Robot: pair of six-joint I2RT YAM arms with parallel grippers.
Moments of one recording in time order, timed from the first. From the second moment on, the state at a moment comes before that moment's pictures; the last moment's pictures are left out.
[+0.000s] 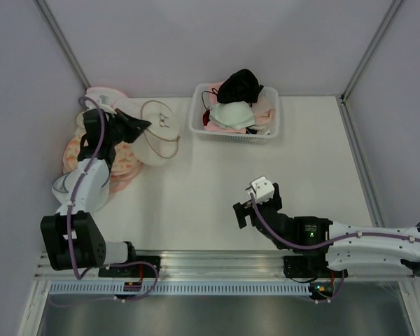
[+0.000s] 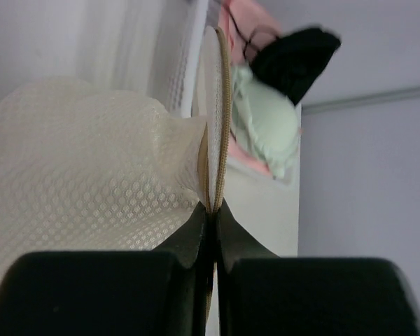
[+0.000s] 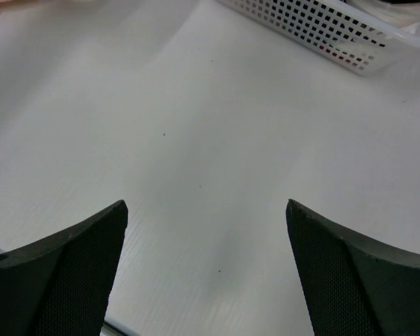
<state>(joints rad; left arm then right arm) 0.01 1.33 0.98 -0.05 0.43 -0.83 1.38 0.84 0.62 -0.29 0.85 0.37</state>
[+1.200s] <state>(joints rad) 0.49 1.08 0.91 -0.07 0.37 -0.90 1.38 0.94 0.72 -0.31 0.79 0.36</state>
